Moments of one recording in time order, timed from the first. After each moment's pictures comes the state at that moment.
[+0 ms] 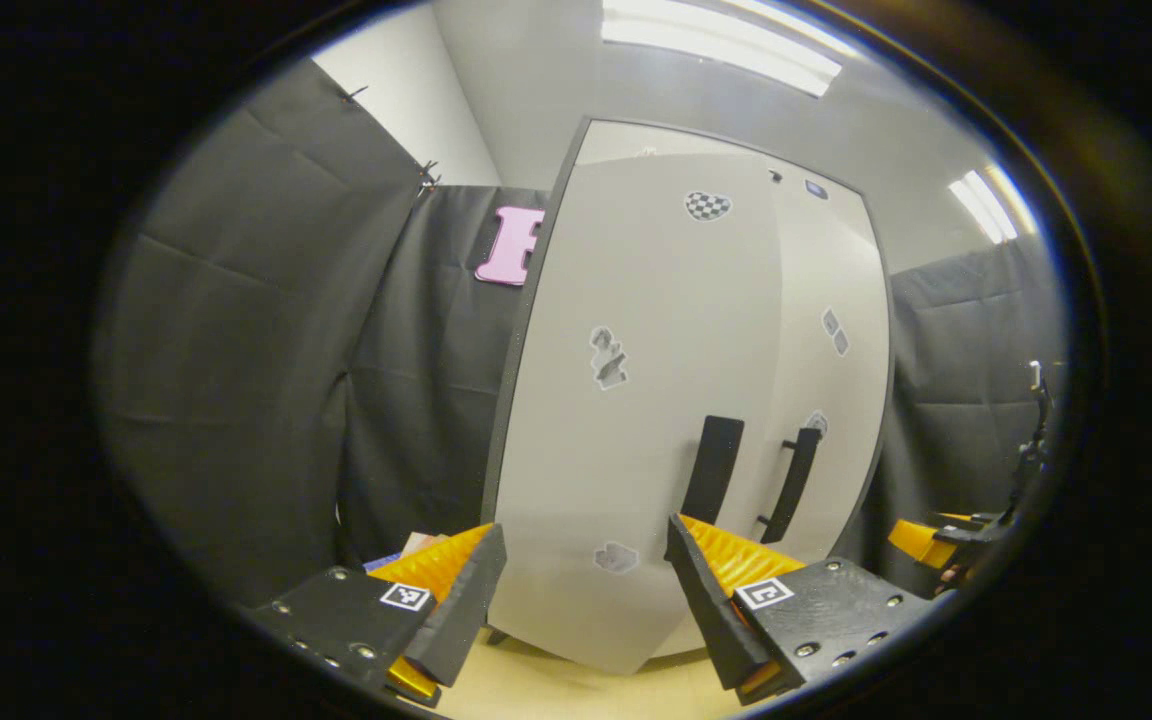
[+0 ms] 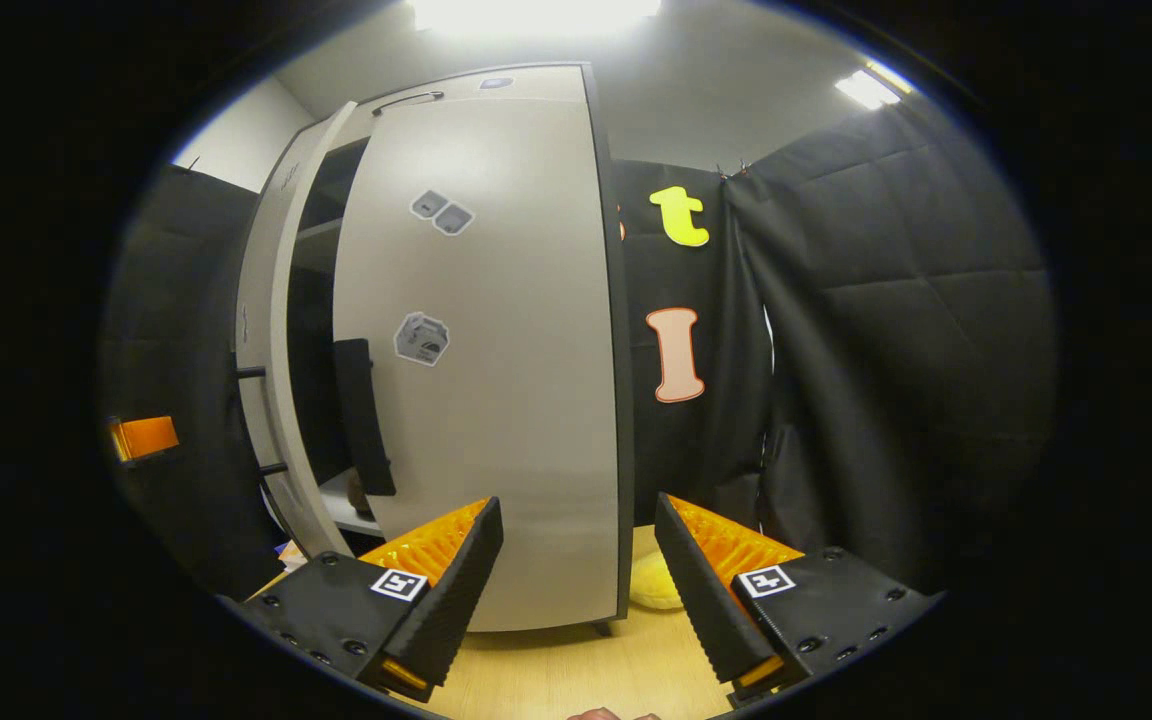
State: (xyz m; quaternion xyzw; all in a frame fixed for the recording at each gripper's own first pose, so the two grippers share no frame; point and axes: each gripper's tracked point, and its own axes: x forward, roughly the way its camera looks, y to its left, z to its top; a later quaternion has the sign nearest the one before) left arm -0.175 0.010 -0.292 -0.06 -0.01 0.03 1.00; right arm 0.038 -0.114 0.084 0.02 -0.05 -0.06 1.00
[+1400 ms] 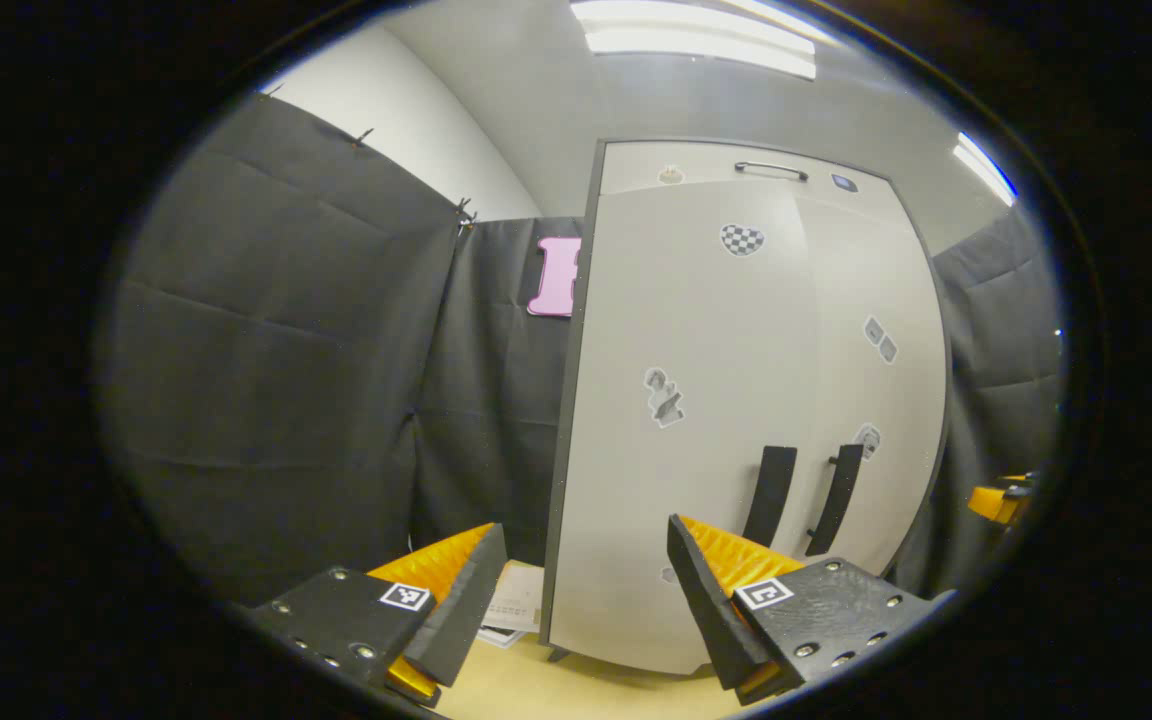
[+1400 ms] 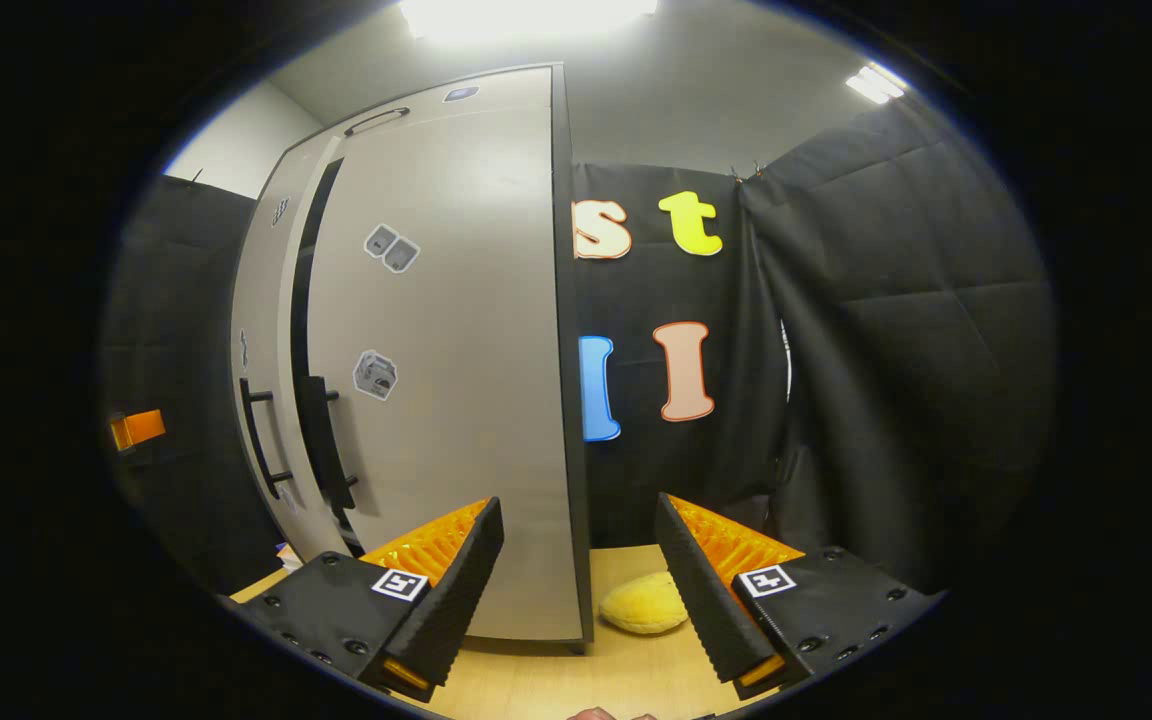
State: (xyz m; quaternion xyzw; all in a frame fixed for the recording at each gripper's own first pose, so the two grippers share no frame) left arm -0.178 0.046 -0.259 0.01 -0.04 0.13 0.99; right arm 0.054 -0.186 0.135 0.00 -0.08 -0.04 1.00
